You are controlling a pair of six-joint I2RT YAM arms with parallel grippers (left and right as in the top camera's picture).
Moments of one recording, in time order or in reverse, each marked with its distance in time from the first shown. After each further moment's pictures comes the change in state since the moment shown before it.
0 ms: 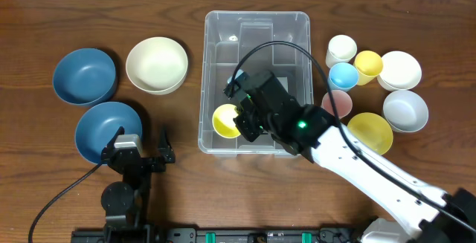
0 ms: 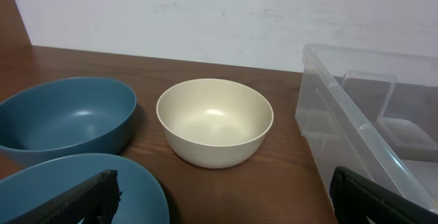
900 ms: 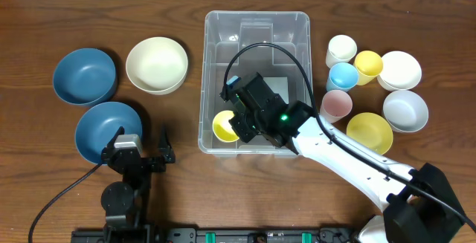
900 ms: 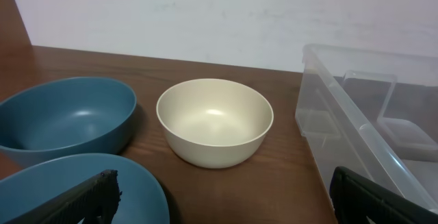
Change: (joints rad) left arm 0.000 0.000 0.000 0.000 0.000 0.000; right arm 0.000 0.132 0.000 0.014 0.000 0.031
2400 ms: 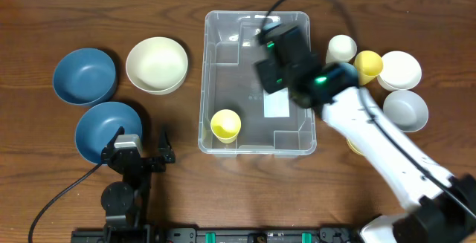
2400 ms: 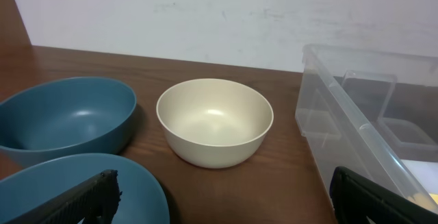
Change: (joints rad) left arm 0.000 0.000 0.000 0.000 0.000 0.000; right arm -0.242 -0.045 0.279 -0.192 0.177 0.054
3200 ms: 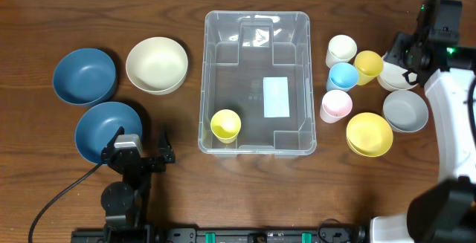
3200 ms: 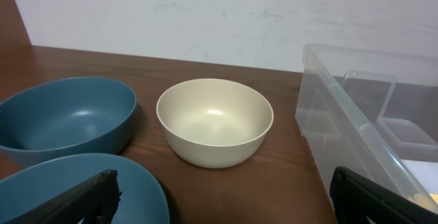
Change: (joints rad) left arm 0.000 0.000 0.000 0.000 0.000 0.000; right arm -0.688 0.040 0.020 -0.094 0.073 0.096
